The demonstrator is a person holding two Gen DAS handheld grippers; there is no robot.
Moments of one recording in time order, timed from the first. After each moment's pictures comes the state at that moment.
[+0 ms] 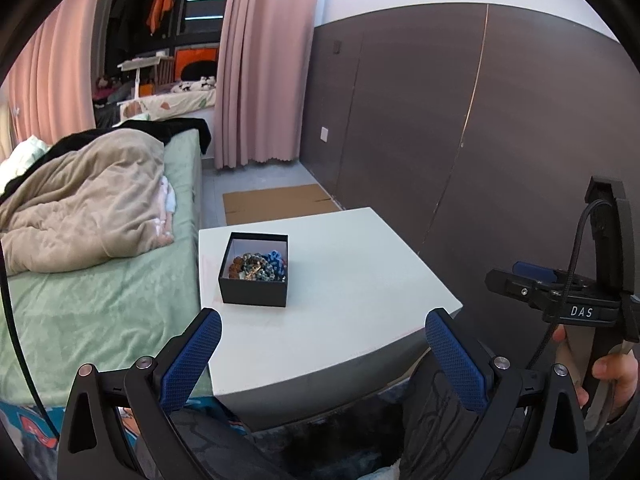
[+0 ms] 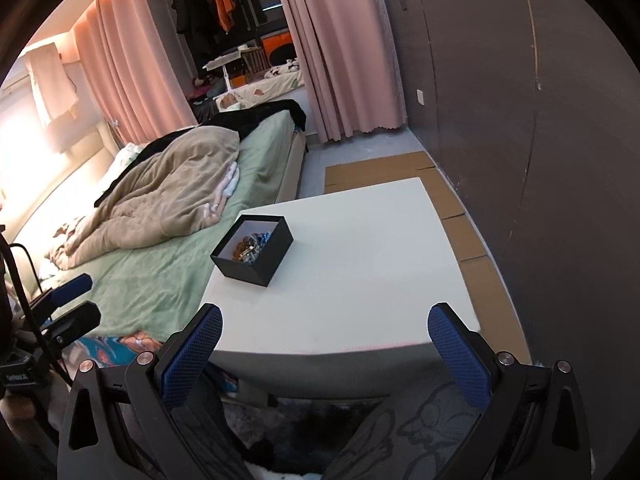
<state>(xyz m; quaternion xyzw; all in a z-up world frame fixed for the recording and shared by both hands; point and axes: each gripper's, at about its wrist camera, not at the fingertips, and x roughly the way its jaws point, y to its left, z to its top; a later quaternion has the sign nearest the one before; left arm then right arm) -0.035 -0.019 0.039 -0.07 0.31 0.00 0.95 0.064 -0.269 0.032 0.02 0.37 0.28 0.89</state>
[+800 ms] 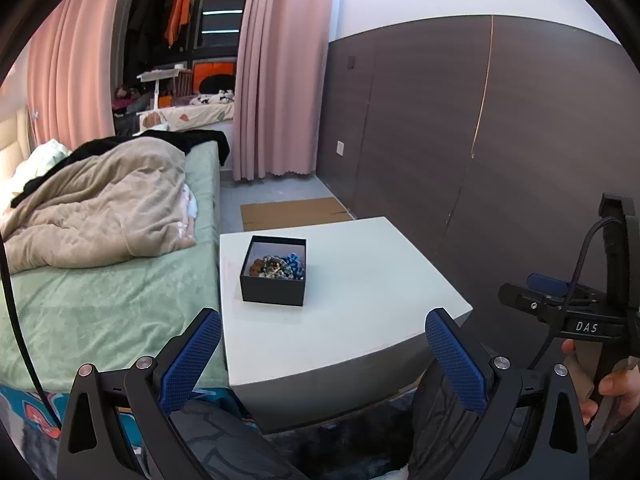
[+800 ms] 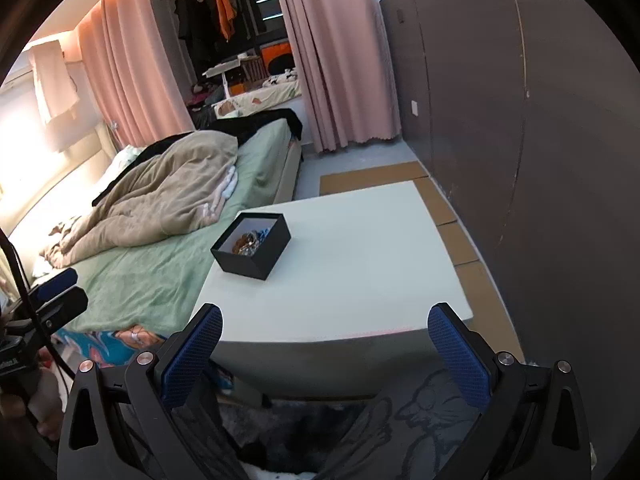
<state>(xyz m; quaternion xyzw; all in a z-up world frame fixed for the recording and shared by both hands) -0.062 -0.017 0.037 -0.07 0.28 0.03 0.96 0.039 -0.272 0.025 0.02 0.35 0.27 0.90</state>
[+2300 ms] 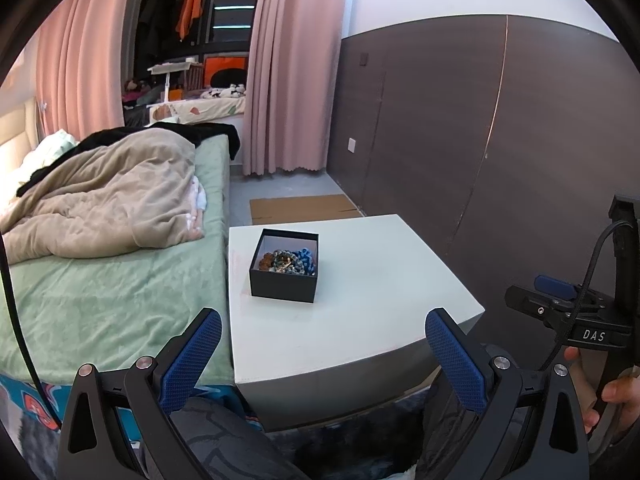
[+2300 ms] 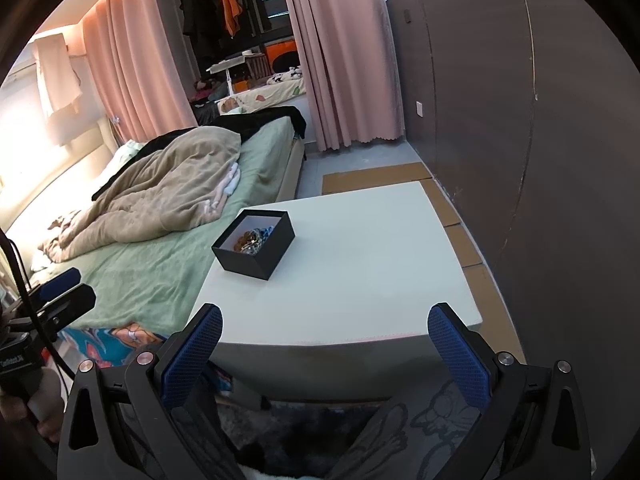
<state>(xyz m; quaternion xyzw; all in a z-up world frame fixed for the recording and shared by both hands) -0.059 -0.005 0.026 -0.08 0.29 0.05 0.95 0.037 -0.259 0.024 0.00 0.35 0.27 0.90</state>
